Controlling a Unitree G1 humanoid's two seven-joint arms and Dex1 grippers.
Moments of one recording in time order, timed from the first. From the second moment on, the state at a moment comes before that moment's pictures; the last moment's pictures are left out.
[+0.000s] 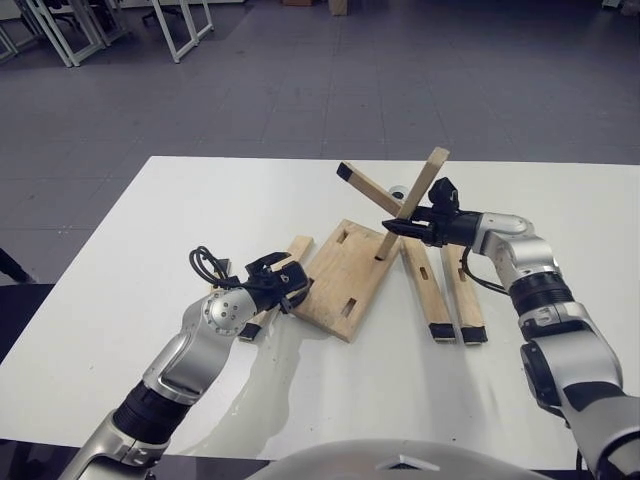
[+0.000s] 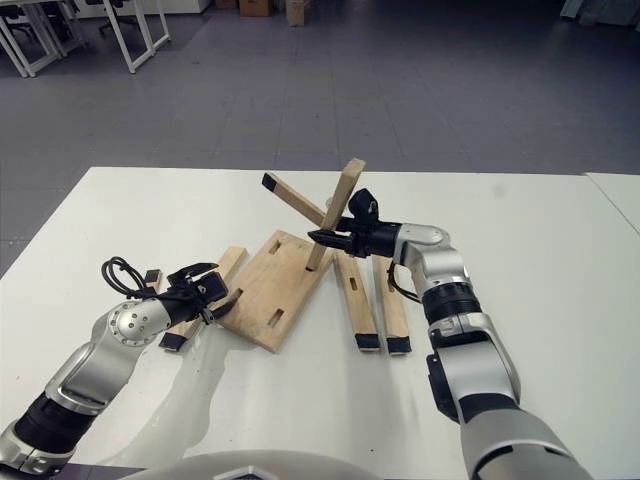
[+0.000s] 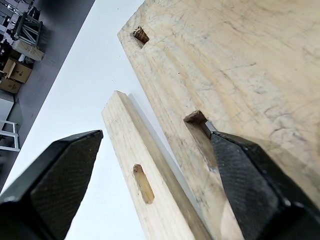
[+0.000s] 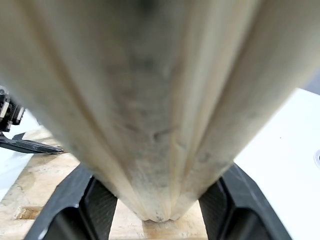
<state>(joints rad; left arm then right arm) -0.09 0.66 -0.36 -0.35 0.24 0.54 -0.54 -0.74 -0.37 0.14 0.75 0.32 0.23 1.09</state>
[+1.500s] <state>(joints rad) -0.09 0.63 -0.35 -0.34 0.26 0.52 -0.56 -0.71 -0.45 0.12 0.64 0.24 0.40 1.10</state>
